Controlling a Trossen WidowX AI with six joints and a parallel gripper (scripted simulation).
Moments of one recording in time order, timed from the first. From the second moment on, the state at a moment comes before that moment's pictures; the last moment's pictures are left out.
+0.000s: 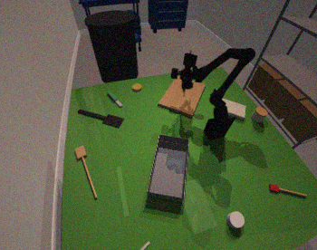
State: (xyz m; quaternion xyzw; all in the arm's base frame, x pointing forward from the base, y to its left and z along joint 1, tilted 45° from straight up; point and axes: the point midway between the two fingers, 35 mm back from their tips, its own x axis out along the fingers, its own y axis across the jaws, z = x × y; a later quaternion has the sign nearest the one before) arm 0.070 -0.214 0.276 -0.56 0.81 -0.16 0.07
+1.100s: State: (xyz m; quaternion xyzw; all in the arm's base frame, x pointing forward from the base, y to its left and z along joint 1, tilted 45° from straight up) arm 0.087 -0.243 0.302 -0.61 0.78 -0.12 0.06
